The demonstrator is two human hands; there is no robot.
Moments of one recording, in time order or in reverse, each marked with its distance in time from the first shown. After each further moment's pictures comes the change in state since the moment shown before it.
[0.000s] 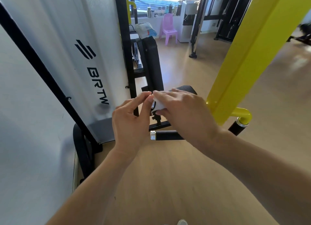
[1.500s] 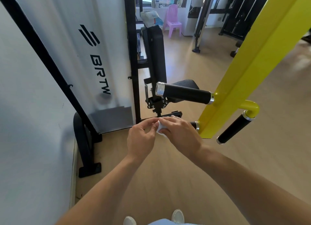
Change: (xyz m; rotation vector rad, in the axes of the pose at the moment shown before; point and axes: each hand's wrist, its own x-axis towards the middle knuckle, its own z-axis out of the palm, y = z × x) left_hand -0.069 -0.090 0.011 0.007 -0.286 -0.368; right_hand -0.064 -0.006 0.107 0.304 -0.237 0.034
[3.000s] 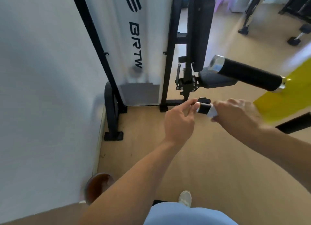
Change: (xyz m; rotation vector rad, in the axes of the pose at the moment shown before) left_hand -0.014 0.003 0.023 0.024 0.125 -0.084; right_hand 0.013 0.010 -0.035 -0.489 -0.308 0.127
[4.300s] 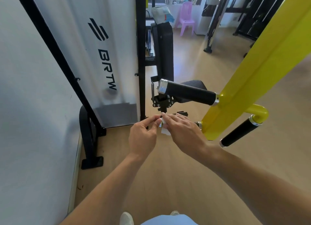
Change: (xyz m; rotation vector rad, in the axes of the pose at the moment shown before) left_hand 0.023 -0.003 -0.005 -0.093 -0.022 0.008; right_hand 0.005 -0.009 0.031 0.445 0.138 -0.144
